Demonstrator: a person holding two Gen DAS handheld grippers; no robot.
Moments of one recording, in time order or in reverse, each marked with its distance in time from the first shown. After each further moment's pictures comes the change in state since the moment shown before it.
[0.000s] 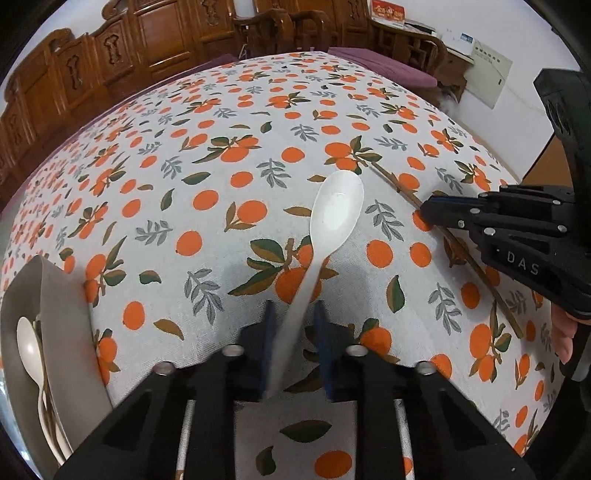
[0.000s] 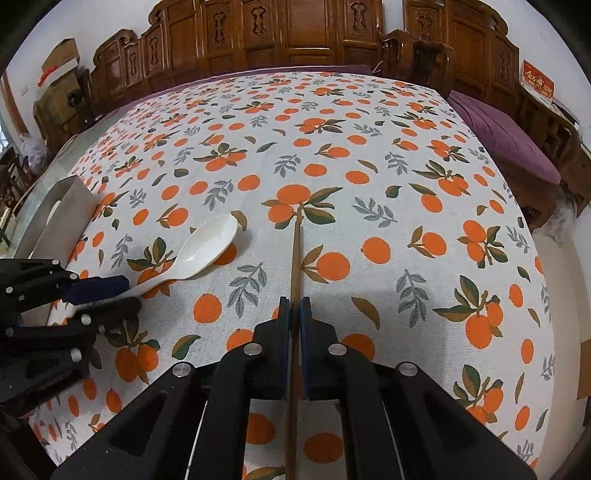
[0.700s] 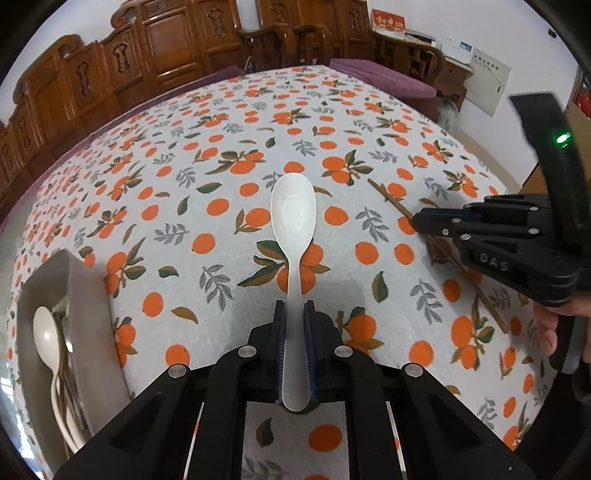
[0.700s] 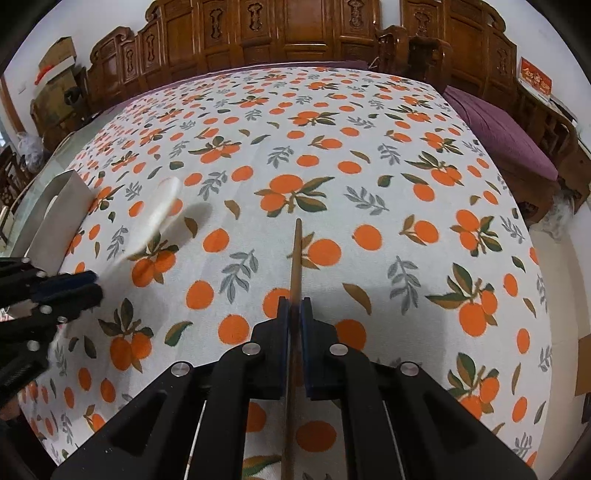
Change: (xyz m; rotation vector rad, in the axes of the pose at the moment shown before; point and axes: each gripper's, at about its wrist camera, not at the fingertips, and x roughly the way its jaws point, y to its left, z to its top) left arm -0.034 -0.006 -0.010 0.003 -0.052 0.018; right arm -0.002 -0.006 -0.007 0.008 0.016 -0.016
